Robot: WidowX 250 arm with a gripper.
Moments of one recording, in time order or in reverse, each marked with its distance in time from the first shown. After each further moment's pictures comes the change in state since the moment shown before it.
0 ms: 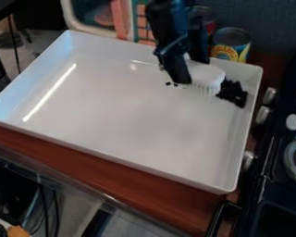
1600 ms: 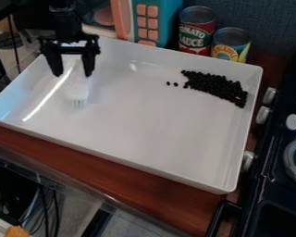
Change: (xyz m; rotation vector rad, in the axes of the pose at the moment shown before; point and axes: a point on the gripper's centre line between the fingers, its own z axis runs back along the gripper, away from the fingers) arm 0.187 0.077 0.032 0.344 -0.089 -0.928
